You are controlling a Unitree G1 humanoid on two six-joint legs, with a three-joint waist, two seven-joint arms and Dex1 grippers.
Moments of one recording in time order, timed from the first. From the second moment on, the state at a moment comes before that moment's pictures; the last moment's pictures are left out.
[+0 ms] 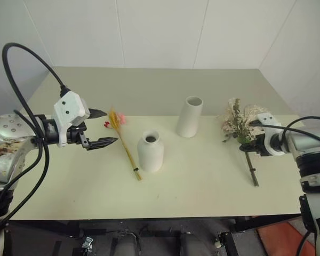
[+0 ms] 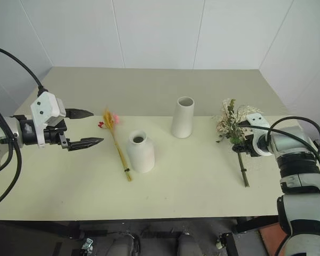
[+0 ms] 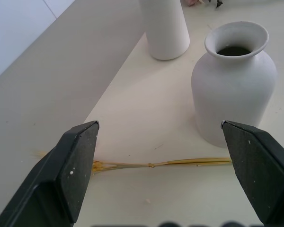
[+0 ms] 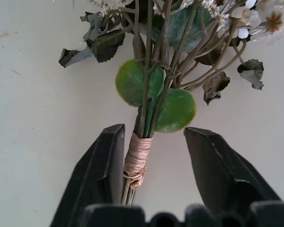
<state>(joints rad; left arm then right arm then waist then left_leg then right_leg) -0.49 1.02 0.13 -0.24 -0.44 0.55 -1.03 -0.89 -0.82 0.15 0.59 0.12 1.03 0.79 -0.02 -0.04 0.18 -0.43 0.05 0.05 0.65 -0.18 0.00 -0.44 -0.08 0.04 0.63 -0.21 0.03</state>
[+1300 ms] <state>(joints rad) -0.42 1.04 0.22 -0.26 -0.41 0.55 -1.01 -1.04 -0.26 -0.25 0.45 0.42 0.08 0.52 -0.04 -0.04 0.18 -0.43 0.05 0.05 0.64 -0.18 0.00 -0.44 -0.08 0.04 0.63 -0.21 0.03</state>
